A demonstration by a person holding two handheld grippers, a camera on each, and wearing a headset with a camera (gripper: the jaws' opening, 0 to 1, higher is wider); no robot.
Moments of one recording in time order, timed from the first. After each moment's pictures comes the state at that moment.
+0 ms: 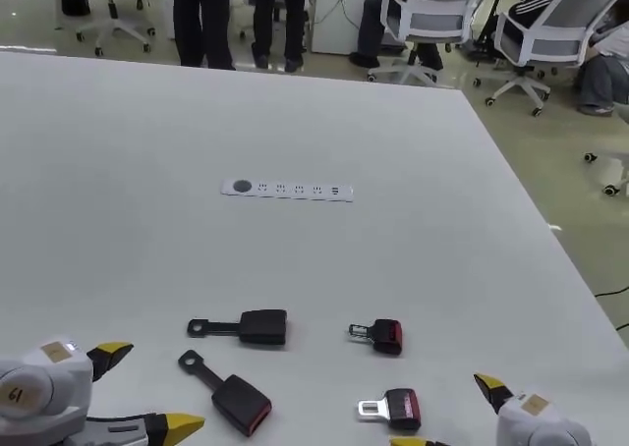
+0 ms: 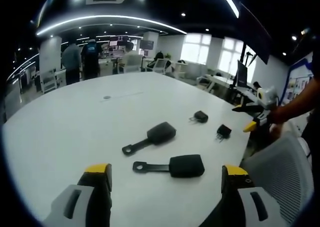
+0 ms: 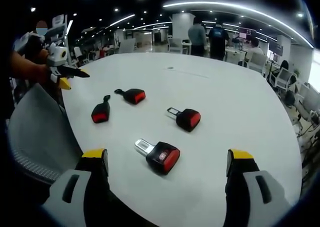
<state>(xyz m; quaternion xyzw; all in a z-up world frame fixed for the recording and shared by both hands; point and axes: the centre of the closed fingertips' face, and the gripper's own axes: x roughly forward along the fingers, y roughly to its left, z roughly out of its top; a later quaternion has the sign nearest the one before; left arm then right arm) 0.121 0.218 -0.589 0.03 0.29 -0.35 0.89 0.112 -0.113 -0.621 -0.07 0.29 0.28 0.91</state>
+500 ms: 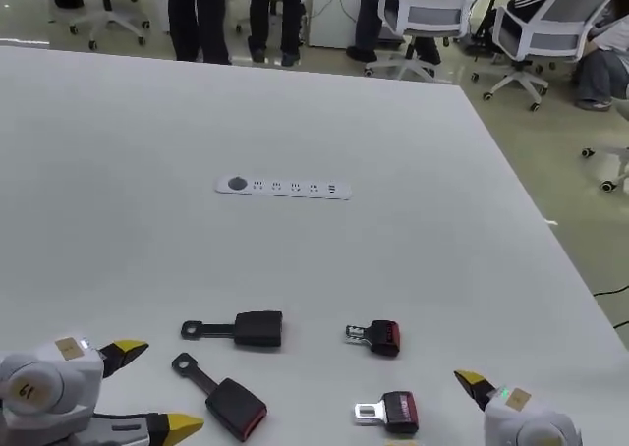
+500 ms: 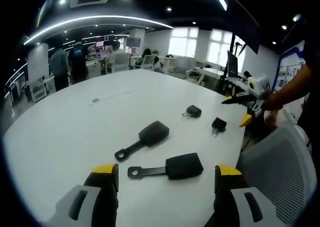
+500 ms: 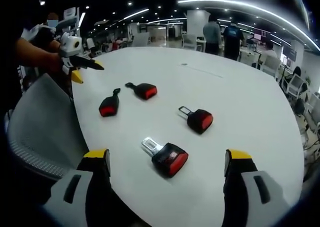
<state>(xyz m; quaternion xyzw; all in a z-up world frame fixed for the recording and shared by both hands) 0.126 0.200 -0.593 0.07 0.29 -0.39 0.87 0.112 -0.096 -0.628 -0.10 0.30 0.34 0.88</state>
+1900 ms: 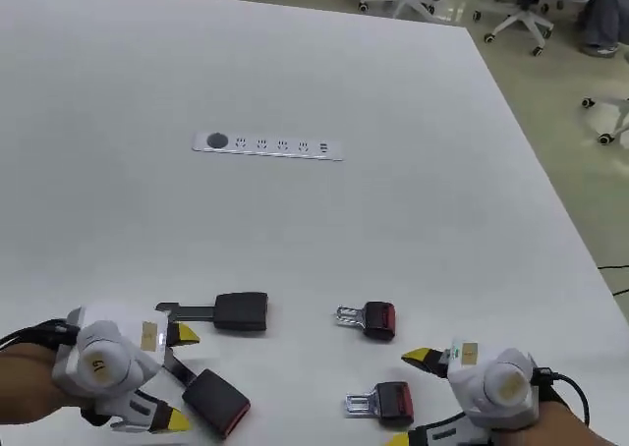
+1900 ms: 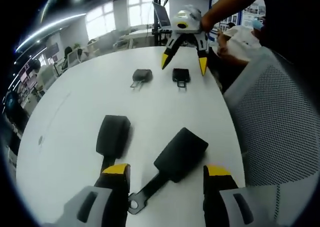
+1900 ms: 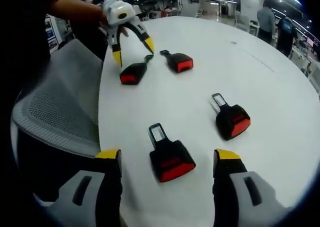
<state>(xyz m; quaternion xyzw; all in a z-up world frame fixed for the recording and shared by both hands) 0.141 0.151 -0.660 0.30 0.32 -0.61 0.66 0.121 -0.074 -0.671 -0.19 0.39 0.52 0.74</state>
